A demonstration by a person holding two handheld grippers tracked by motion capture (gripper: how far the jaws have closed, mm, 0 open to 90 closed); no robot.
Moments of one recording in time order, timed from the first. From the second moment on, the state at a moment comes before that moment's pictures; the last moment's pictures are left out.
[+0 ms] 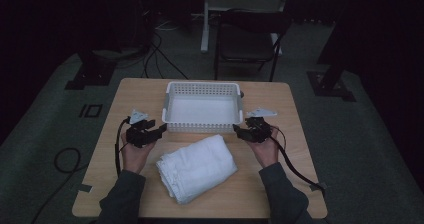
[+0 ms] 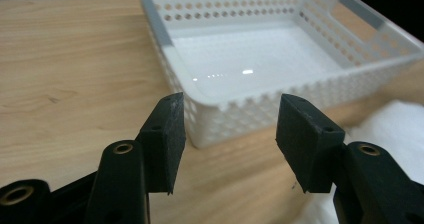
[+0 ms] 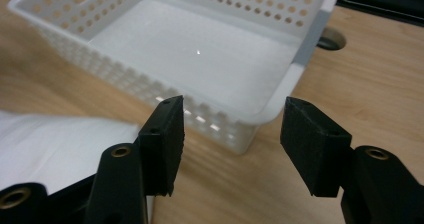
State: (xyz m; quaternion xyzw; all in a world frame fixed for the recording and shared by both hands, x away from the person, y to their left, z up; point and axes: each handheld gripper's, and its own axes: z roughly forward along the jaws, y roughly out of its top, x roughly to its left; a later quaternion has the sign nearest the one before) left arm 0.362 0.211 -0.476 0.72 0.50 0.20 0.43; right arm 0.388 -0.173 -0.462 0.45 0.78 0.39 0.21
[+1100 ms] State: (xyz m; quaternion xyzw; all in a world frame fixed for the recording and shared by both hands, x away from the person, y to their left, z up) left arm 0.259 0.181 -0.501 0.76 0.48 0.18 0.40; right arm 0.358 -0.135 -0.512 0.40 0.82 0.37 0.15
